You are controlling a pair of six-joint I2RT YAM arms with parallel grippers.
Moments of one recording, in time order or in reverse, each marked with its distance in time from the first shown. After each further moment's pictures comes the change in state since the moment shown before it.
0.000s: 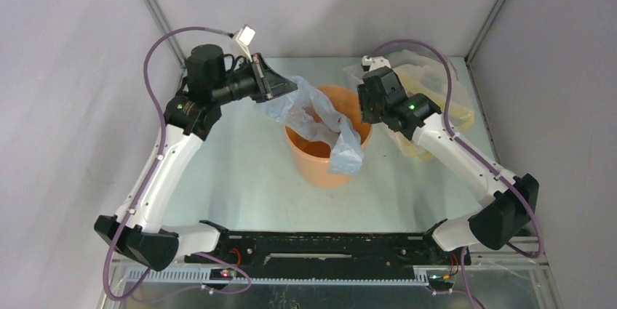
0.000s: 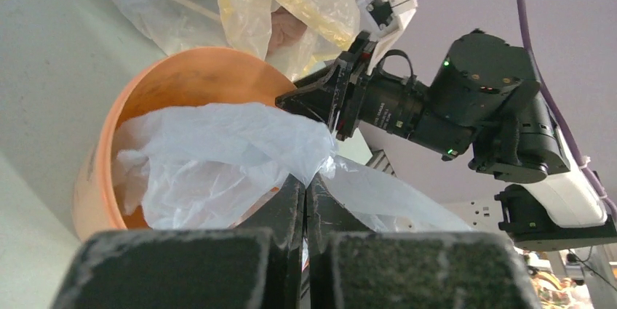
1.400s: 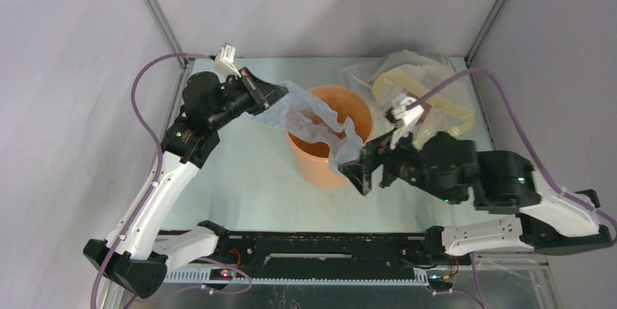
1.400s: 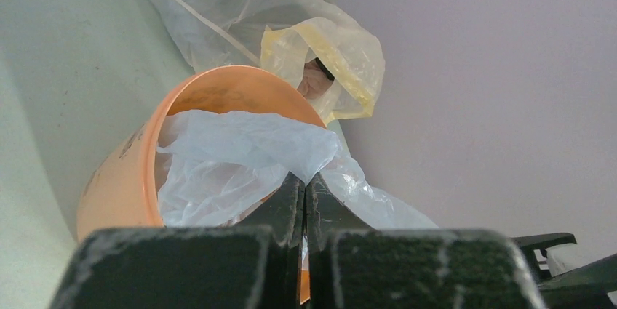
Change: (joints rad) left arm -0.055 -0.181 -0.261 0.172 -0.295 -0.171; right arm 0.813 -0.436 0.182 -0.181 0.174 0.144
